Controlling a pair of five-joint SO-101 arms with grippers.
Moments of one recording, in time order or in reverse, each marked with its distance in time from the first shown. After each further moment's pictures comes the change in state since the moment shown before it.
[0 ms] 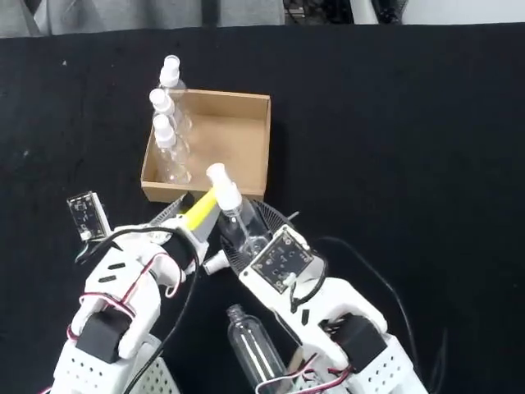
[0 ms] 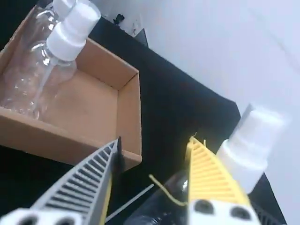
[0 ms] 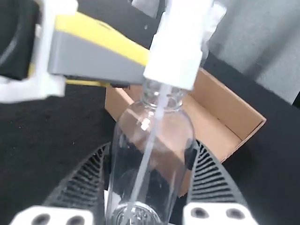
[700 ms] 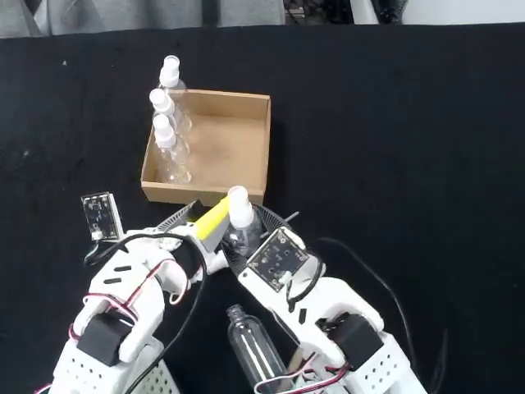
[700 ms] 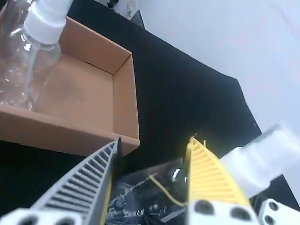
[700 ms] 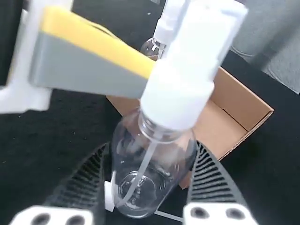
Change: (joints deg) left arm 3.3 0.0 -0.4 2.7 -3.6; right arm 0.1 0.0 1.8 0.0 0.0
